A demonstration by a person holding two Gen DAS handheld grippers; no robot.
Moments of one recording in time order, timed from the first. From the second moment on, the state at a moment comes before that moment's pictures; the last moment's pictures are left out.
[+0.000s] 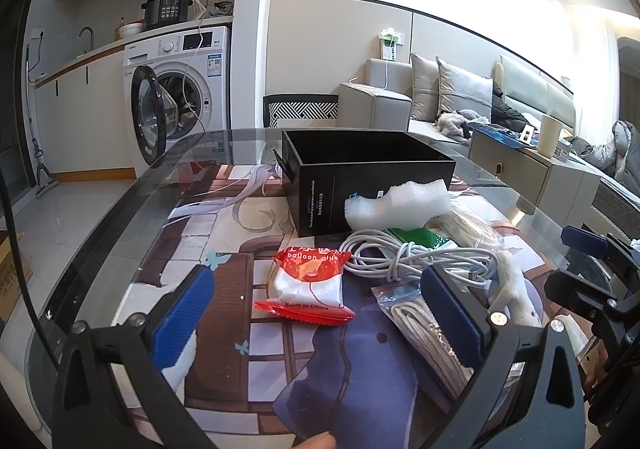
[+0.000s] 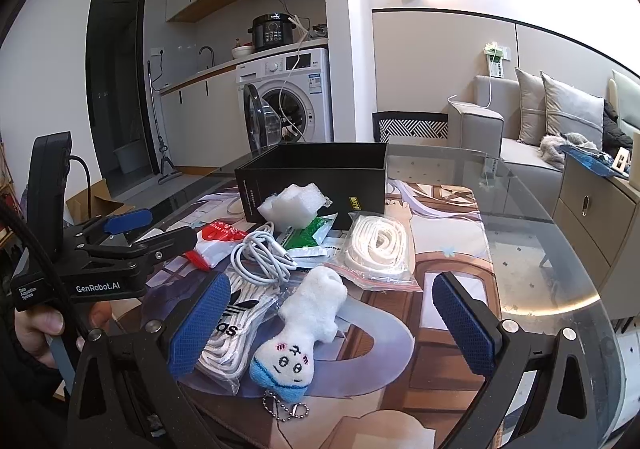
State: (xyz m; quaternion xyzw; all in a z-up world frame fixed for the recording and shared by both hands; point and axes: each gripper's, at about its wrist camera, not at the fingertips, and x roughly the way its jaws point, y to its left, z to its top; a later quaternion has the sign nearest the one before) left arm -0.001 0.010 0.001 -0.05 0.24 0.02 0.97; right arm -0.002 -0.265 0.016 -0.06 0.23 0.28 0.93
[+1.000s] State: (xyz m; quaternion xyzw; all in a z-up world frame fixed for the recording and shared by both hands) left arm -0.001 0.013 -0.003 -0.05 0.24 0.02 0.97; right arm 0.001 -0.263 0.009 -0.06 0.24 0.28 0.93
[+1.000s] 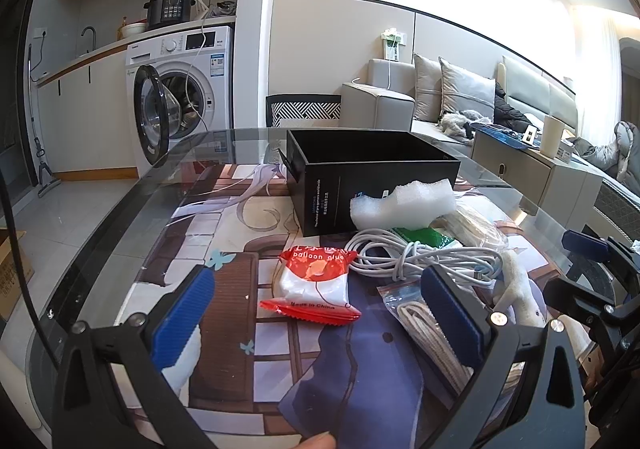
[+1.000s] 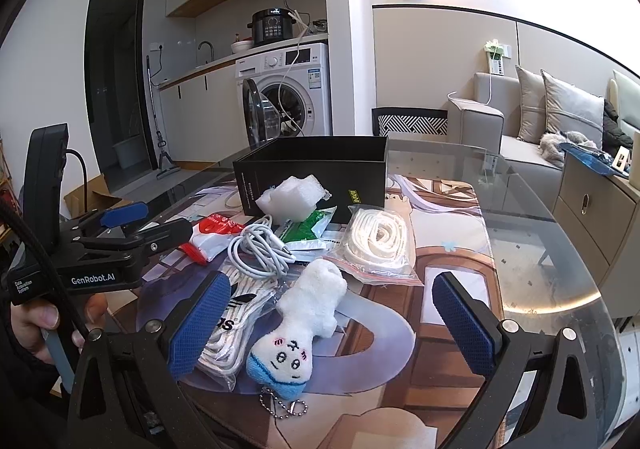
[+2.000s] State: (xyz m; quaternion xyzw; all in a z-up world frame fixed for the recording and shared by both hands) left arm -0.001 0.015 -0.003 -0.05 0.24 0.02 0.97; right arm 0.006 -0.263 0.007 -0.07 0.25 0.27 0.93
